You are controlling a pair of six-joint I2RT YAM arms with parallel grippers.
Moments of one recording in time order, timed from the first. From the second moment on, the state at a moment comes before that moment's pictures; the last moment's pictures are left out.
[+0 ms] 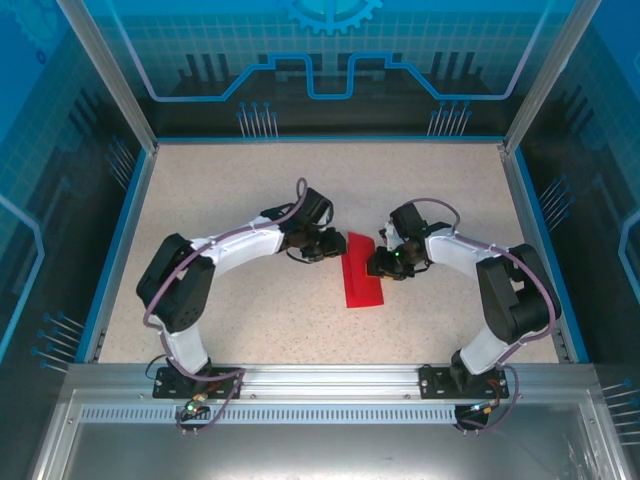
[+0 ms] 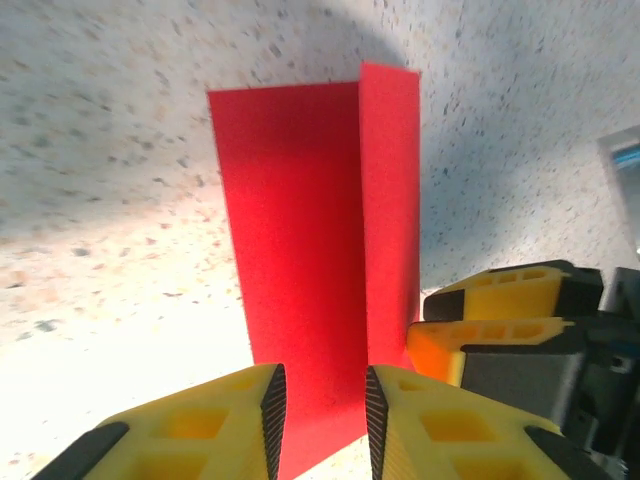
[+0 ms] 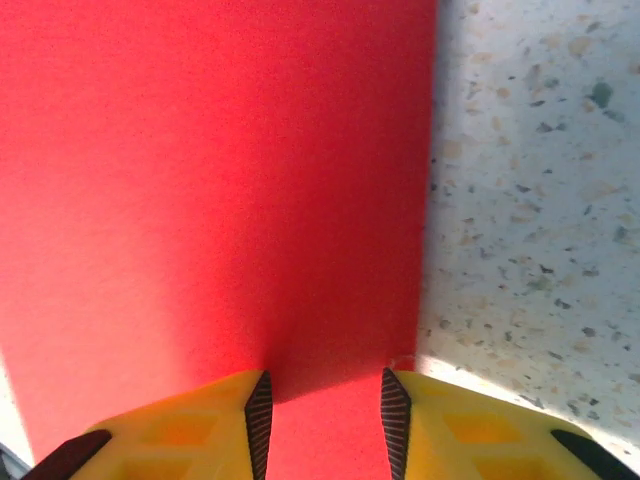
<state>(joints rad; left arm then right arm) -0.62 1.78 1.23 -0.46 0.32 -0.82 0.37 1.63 0.89 -0.54 -0.42 0.43</state>
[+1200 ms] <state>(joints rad) -0.59 1.47 0.80 -0.30 0.28 -0.98 0.68 1.78 1.08 -0.31 -0.31 0.83</state>
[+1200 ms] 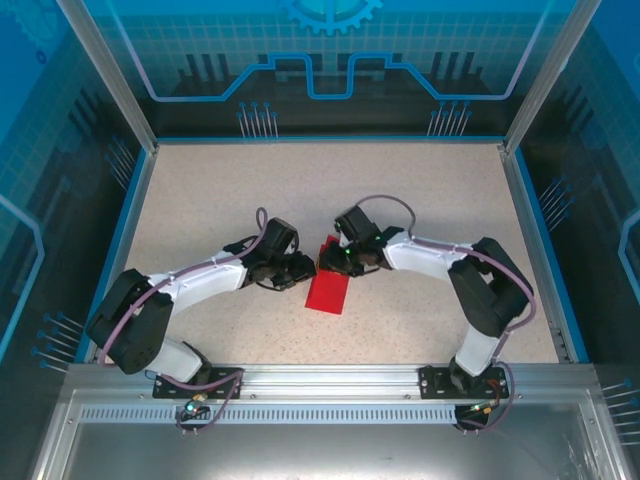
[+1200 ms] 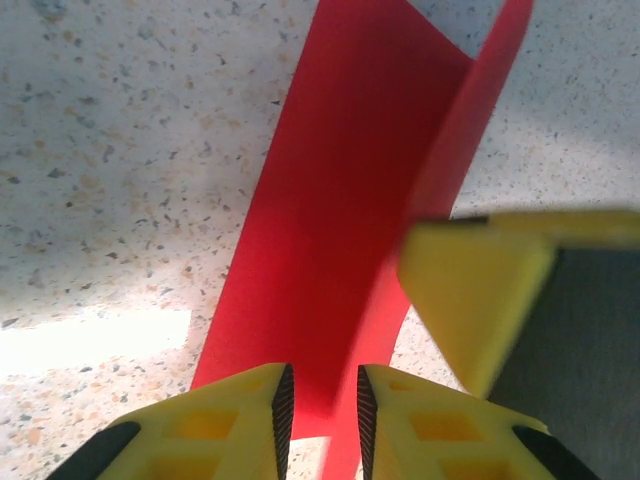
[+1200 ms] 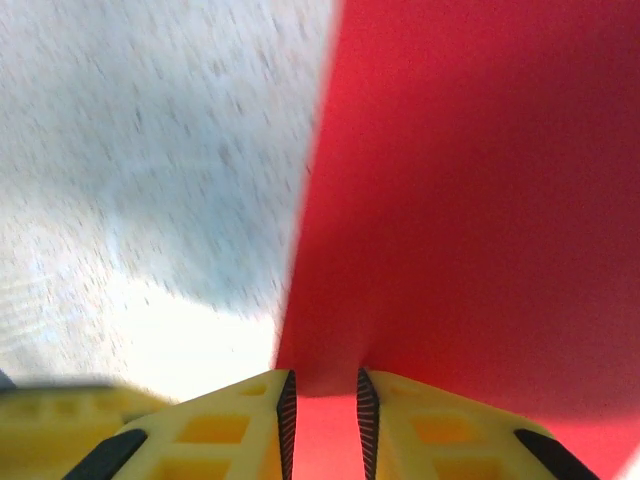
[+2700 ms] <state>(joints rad) -0.85 1.79 0.93 -0.09 0.27 -1.11 0.44 1.49 0.61 -0.12 -0.48 0.71</state>
